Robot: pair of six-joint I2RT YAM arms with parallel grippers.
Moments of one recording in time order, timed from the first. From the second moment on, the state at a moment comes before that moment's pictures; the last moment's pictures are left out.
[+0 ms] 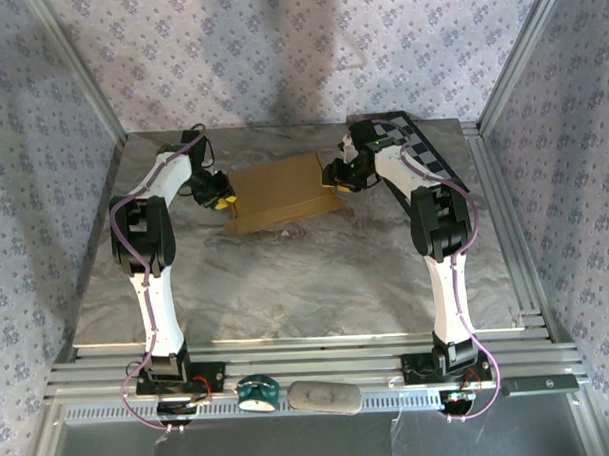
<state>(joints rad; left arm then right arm) -0.10 2.13 1.76 -0.99 0.32 -0.53 0.30 2.26 1.88 -0.71 -0.45 0.38</state>
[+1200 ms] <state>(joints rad) -0.16 2.18 1.82 -0.97 0.22 -0.47 0.30 2.23 1.86 -0.71 -0.44 0.38</state>
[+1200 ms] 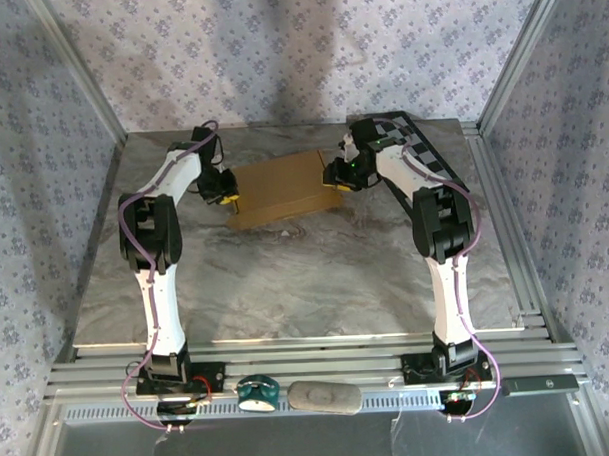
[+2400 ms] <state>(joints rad) -0.15 2.05 1.63 -1.26 0.76 -0.61 0.08 1.73 1.63 -0.68 -0.33 0.43</state>
